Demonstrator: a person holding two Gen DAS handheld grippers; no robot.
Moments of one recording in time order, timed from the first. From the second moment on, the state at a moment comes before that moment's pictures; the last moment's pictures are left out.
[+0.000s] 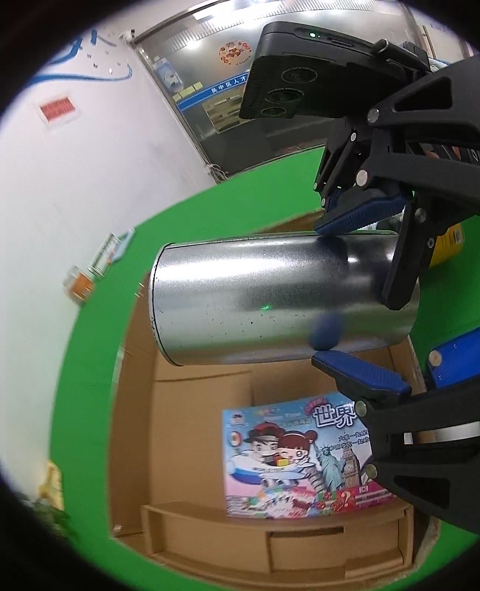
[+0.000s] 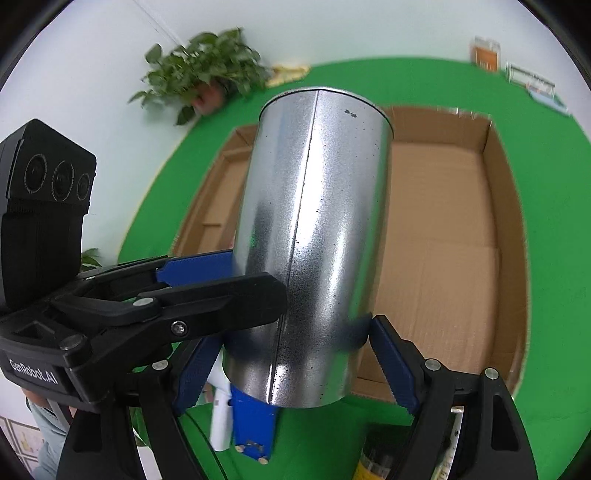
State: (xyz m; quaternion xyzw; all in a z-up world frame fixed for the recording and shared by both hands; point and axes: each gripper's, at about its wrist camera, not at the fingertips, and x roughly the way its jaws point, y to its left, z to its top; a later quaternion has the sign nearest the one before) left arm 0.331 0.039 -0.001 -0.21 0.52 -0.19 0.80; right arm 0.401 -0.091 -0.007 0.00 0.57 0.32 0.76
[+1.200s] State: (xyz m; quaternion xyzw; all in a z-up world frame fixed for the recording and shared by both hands) left arm 0.138 0.044 0.053 -0.02 0.24 -0.01 0.97; right arm 0.241 -0.184 0.004 -0.04 0.39 0.20 0.90
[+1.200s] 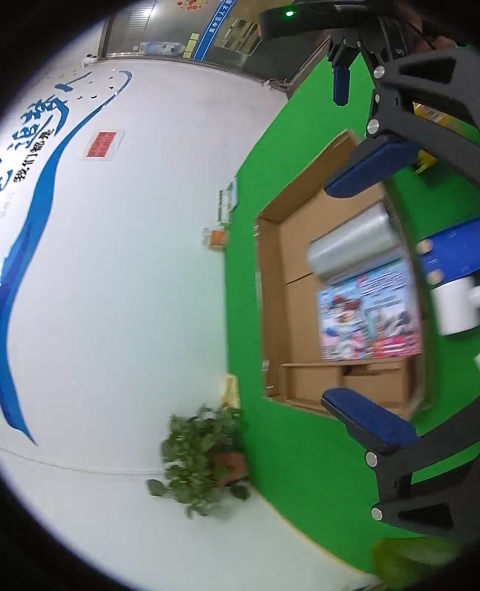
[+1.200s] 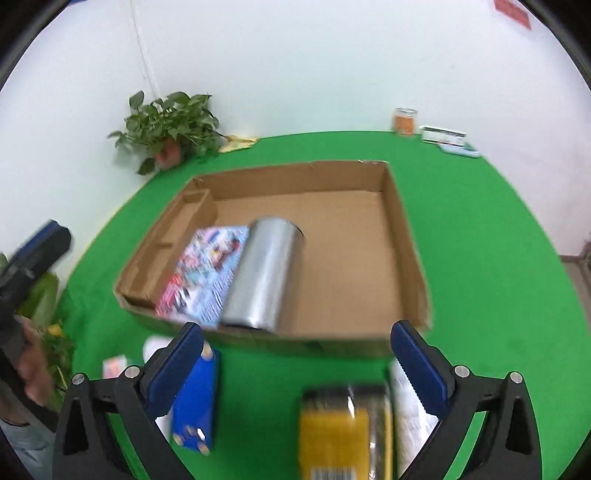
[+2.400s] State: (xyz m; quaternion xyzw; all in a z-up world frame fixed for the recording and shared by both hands) left arm 0.106 -0.002 -0.048 -0.23 0.44 -0.24 0.83; right arm 0.133 -0.205 -0.064 -0.15 0.44 0.28 0.84
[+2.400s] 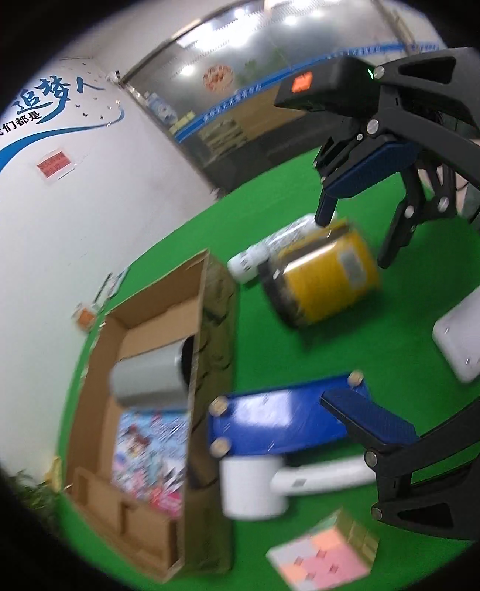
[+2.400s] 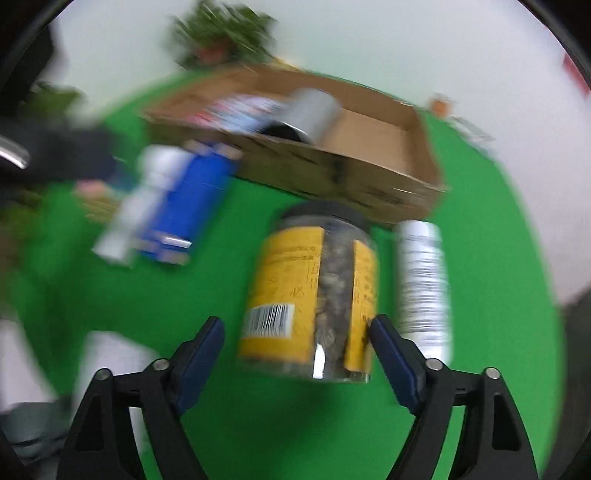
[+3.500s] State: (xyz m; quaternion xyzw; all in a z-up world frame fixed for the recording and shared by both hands) left arm 0.144 -0.034 -0.043 -0.20 0.51 -0.23 0.81; right arm 0.178 -0.197 -0.054 0.02 0.51 0.33 0.79
